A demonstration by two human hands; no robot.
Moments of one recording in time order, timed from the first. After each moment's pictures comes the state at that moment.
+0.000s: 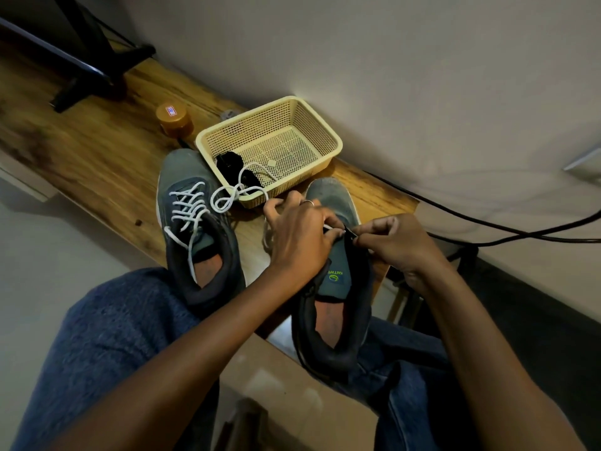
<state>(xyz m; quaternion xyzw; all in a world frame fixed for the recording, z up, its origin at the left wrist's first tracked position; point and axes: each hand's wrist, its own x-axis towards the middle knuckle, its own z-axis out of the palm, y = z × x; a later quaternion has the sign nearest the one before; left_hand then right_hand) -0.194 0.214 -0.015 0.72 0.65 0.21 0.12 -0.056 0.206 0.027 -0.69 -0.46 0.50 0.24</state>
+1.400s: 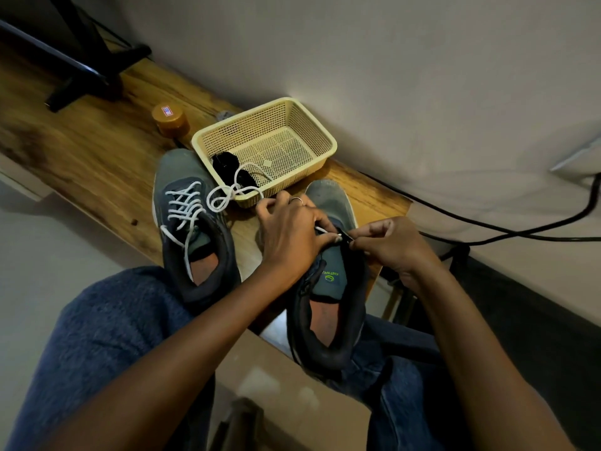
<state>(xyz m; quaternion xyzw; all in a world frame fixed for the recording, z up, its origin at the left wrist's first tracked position) -0.199 0.216 -0.018 0.72 0.65 0.20 0.12 -0.049 0.205 0.021 -0.69 -0.44 0.52 0.25</state>
